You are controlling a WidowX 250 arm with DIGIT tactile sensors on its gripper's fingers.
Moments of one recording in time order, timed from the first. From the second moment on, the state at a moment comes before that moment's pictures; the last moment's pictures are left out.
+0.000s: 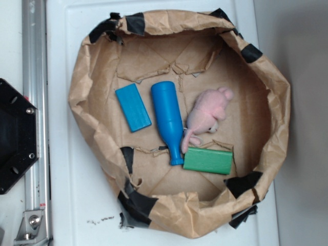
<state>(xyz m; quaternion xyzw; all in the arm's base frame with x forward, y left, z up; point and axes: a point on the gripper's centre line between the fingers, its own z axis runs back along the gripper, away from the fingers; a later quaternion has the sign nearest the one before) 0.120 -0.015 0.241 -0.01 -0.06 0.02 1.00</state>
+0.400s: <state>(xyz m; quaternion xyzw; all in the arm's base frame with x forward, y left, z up) 0.194 0.006 0.195 -0.02 -0.10 -0.01 0.99</state>
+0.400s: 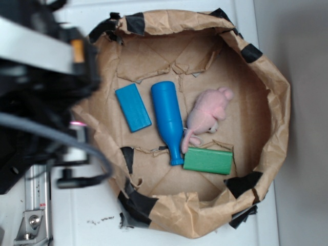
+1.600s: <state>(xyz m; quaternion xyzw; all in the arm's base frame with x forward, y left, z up) 0.318 -0.052 0.057 0.04 -0.09 -0.20 0.98</state>
